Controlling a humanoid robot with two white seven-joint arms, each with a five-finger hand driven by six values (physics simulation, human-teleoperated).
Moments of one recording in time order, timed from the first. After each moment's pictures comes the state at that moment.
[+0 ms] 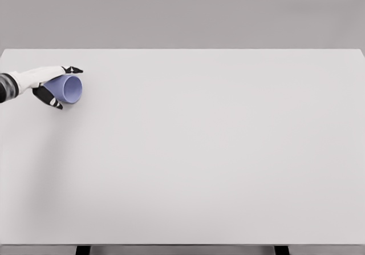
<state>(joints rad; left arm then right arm) -0.71 0.59 -0.39 -0.90 -0.50 -0.32 -0.61 0.01 0.00 -0.20 0.05 -0.06 -0.07 0.09</state>
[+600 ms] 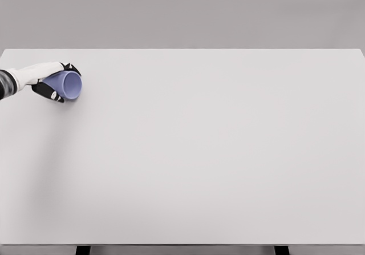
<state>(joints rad) -0.72 0.59 -0.38 -0.91 -0.48 -0.31 -0.61 0.01 0.00 -0.20 0.05 -0.06 -0.07 0.09</state>
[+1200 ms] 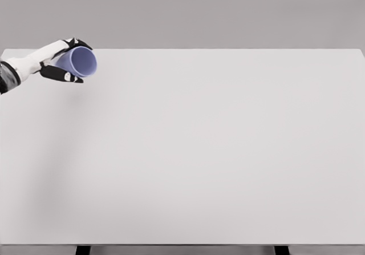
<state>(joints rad) -0.71 0.54 -0.29 -0.91 -0.13 -0.31 -0.61 0.01 0.00 -0.20 0.05 -0.06 -0.07 0.09</state>
